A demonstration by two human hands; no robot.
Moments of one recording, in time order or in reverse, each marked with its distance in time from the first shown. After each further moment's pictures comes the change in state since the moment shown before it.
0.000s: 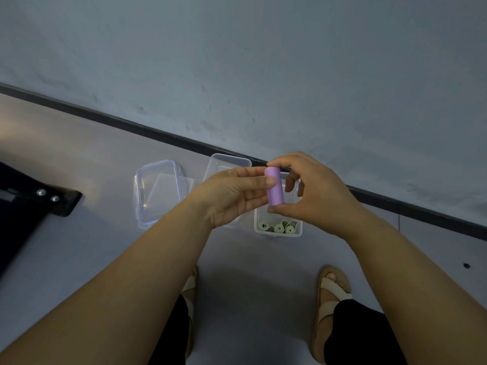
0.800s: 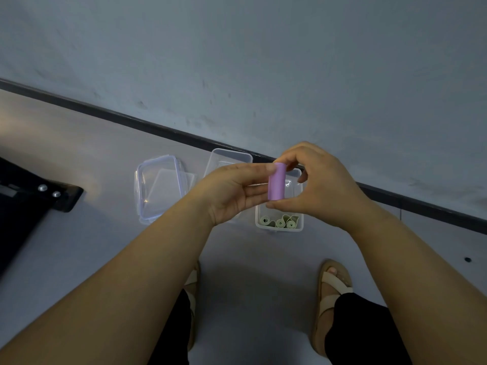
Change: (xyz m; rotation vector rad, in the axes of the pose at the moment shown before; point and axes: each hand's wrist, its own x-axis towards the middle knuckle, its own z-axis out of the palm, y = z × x) left_hand -0.005 -0.001 0.002 0.008 0.018 0.011; right_hand -0.001 0.000 -0.003 -0.035 0.043 0.037
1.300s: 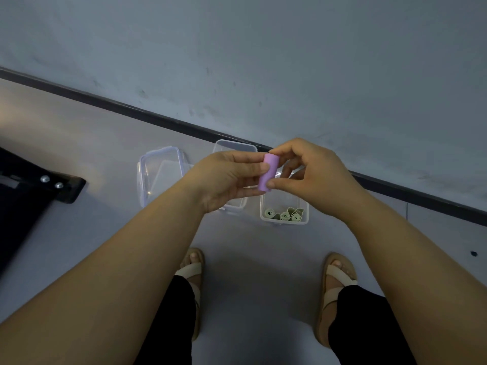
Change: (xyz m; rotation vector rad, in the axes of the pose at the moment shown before) left_hand -0.003 0.009 -0.021 0.190 0.074 0.014; right_hand 0.012 -0.013 0.013 0.184 -0.080 0.145
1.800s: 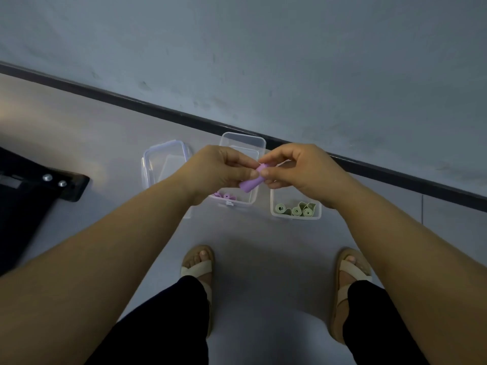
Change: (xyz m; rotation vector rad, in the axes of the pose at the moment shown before) left_hand 0.018 -0.002 -0.051 0.577 0.068 0.112; right_hand 0.039 0.007 0.034 0.380 -0.134 0.233
